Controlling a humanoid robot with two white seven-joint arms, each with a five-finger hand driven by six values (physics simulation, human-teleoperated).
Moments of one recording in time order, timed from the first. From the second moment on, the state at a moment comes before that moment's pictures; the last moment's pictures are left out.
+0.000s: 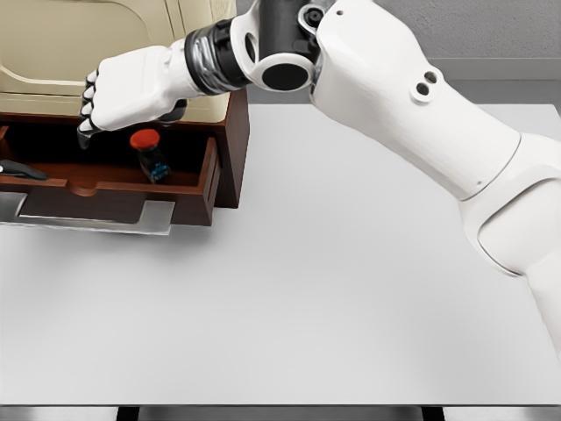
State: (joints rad) left arm -0.89 1.64 -1.10 -1.75 0.73 -0.55 -0.61; right arm -1.38 -0.04 1.06 -1.17 0.53 -0.61 0.61
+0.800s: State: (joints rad) left arm -0.93 1.46 -1.07 -1.76 0.74 -0.61 -0.61; right arm -0.70 -0.91 0.56 -1.63 0.25 -0.61 0.61
